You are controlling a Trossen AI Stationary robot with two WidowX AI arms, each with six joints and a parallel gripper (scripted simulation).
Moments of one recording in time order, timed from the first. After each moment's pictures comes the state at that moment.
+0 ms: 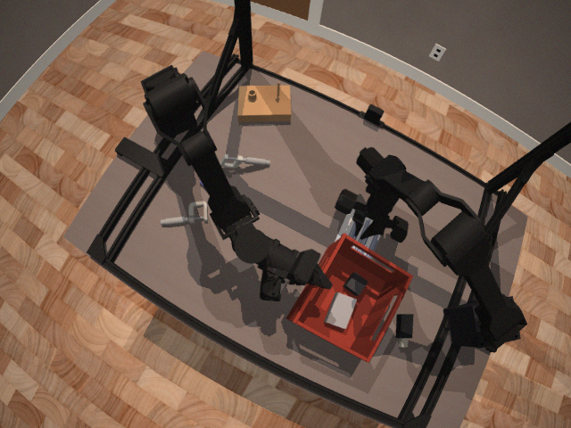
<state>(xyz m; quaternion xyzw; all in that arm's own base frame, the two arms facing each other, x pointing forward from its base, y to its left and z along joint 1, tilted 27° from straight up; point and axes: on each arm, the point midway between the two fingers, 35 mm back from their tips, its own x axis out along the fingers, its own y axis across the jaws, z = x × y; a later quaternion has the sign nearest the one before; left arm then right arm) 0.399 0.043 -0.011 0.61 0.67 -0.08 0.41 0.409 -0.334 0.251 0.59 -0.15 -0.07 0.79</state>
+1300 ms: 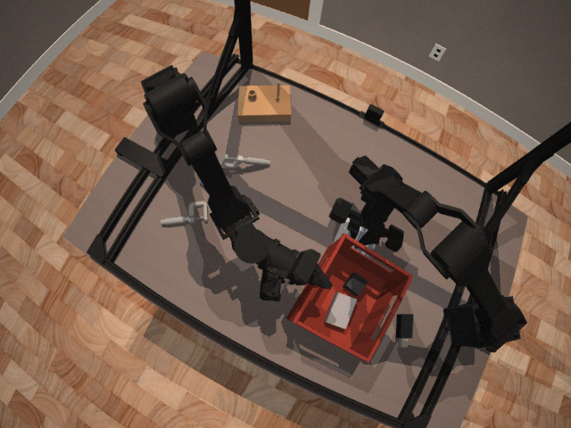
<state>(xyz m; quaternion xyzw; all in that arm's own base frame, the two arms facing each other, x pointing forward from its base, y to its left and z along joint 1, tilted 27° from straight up) 0.392 0.067 -0.003 0.61 0.67 -0.08 0.41 0.409 -0.334 0.251 0.59 -0.15 -0.07 0.79</state>
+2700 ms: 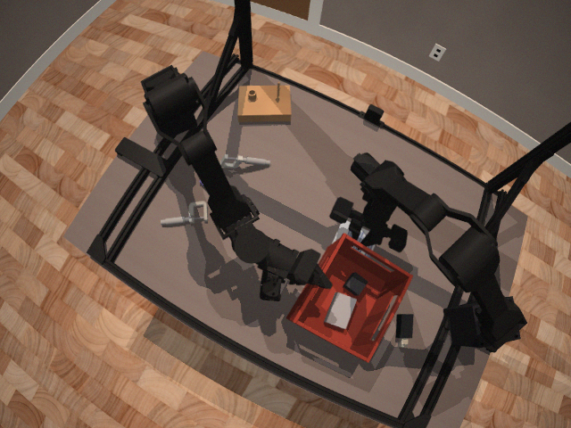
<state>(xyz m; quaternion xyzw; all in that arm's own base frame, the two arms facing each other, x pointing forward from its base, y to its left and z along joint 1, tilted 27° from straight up) 0.379 0.065 0.025 0.61 0.68 -0.08 0.40 0.409 -0.334 0.251 0.59 -0.15 -0.07 0.79</state>
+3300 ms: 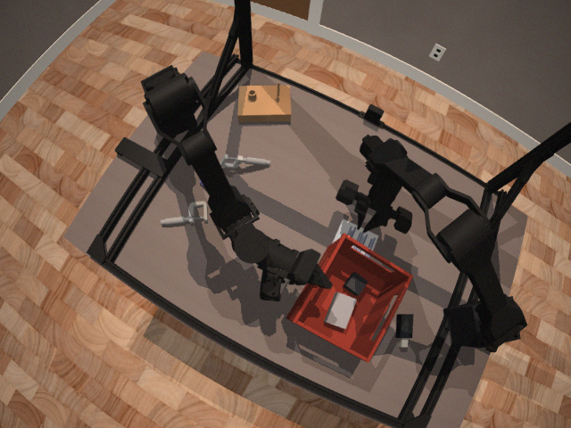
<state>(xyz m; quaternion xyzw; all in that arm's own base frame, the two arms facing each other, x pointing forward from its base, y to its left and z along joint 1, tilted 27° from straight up) 0.398 0.025 0.020 0.61 0.68 -0.08 0.40 0.409 -0.334 0.251 0.59 -0.15 -0.07 0.79</state>
